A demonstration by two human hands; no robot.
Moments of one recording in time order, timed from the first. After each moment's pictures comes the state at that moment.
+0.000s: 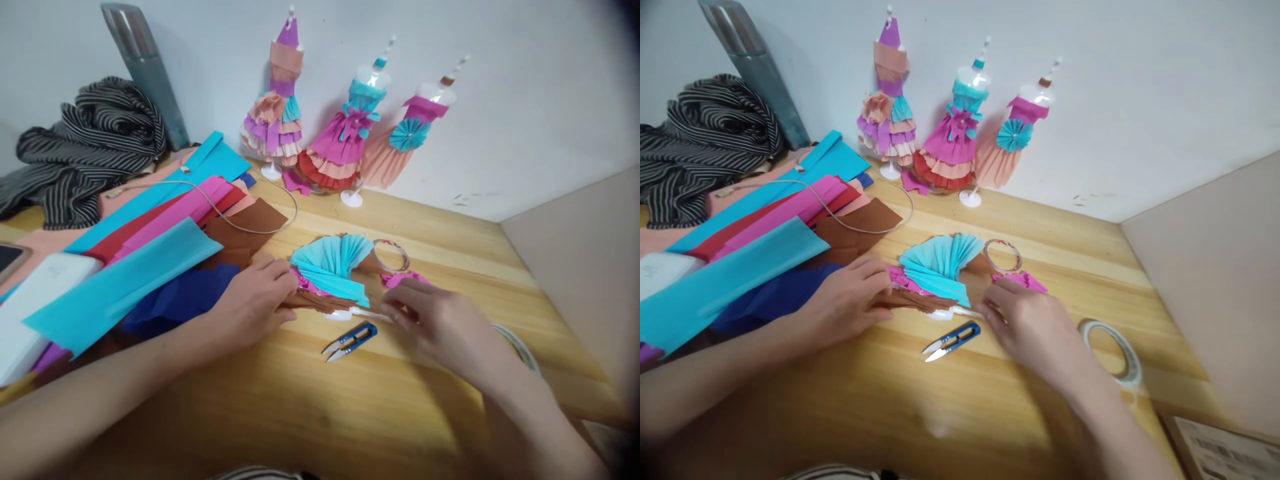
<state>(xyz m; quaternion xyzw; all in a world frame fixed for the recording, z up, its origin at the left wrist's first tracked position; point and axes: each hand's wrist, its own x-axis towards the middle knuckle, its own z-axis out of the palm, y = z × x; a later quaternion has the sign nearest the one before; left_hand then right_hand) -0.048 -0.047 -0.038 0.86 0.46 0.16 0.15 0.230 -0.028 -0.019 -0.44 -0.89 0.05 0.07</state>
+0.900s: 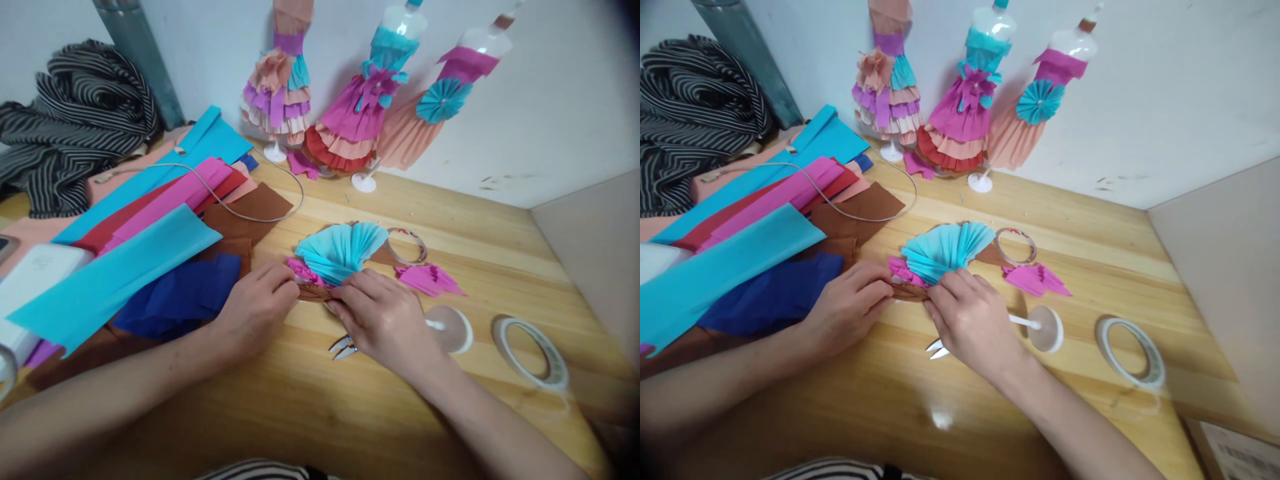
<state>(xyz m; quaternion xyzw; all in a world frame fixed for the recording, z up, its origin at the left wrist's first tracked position) -0.043 -0.059 -0.076 0.84 0.44 0.31 0.05 0.170 -0.031 -0.052 -0.33 -0.93 0.00 0.18</state>
